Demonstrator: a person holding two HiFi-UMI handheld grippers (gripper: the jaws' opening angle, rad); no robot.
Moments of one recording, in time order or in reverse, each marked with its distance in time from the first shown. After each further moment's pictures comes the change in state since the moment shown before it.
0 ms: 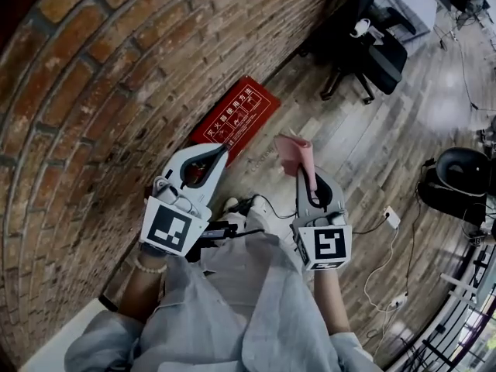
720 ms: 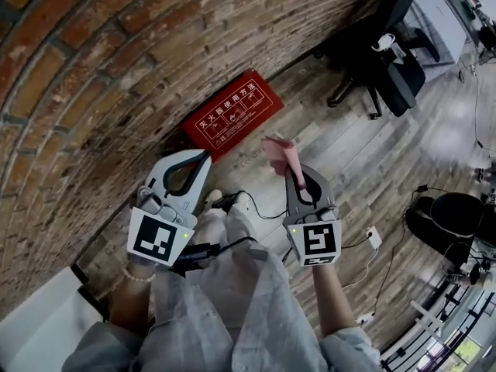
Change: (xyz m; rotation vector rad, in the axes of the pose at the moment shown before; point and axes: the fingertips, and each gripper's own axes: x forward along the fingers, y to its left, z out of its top) left arm 0.021 0.007 -0.043 -0.109 0.106 0.176; right arm 0.062 -0.020 -0.047 -0.115 0.097 0.241
